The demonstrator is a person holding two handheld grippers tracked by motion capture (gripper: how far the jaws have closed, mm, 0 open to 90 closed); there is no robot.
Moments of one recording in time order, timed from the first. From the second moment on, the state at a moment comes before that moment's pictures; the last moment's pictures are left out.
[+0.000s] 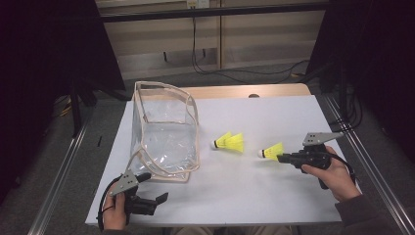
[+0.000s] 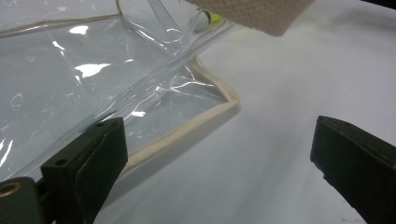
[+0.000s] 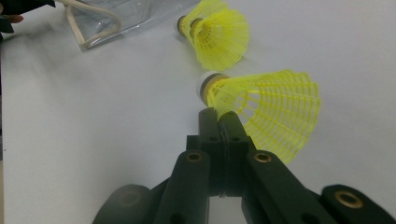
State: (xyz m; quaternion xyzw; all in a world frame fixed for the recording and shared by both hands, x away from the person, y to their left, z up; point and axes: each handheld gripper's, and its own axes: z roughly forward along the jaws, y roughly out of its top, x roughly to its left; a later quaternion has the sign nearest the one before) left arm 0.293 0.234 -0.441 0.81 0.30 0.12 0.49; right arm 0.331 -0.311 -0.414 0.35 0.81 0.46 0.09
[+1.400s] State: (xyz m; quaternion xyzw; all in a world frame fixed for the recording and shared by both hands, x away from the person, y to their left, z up) left arm 0.293 0.235 -0.441 0.81 0.30 0.12 0.49; right arm 0.345 -0.293 -0.410 0.37 0.79 0.48 0.11
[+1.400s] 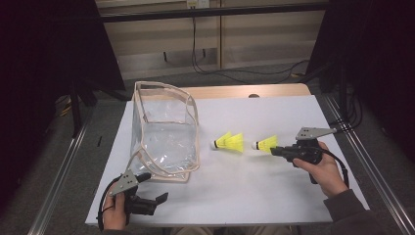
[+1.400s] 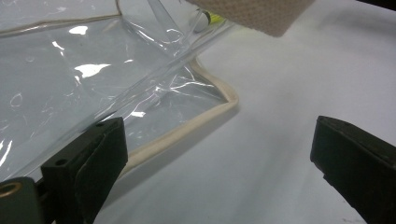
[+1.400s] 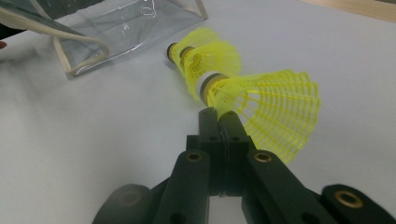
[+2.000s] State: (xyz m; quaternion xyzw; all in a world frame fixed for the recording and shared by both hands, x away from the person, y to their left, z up) left arm 0.293 0.235 -0.441 0.81 0.30 0.12 0.49; right arm 0.350 -0.287 -0.415 0.37 0.79 0.47 0.12
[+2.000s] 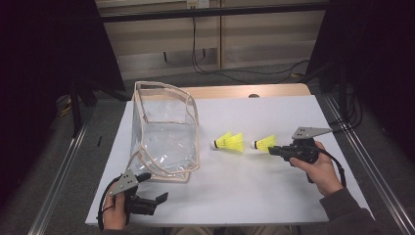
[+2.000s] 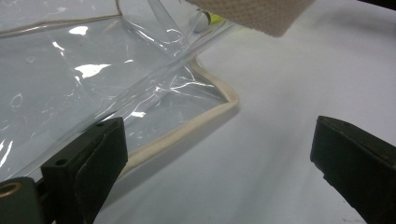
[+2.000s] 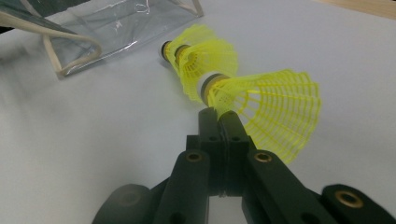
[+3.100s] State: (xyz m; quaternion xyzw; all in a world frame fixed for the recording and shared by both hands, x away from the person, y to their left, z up) left arm 0.294 0.235 -0.442 0.81 0.30 0.12 0.49; right arm 0.361 -0.266 -0.417 0.37 0.80 0.45 0.13
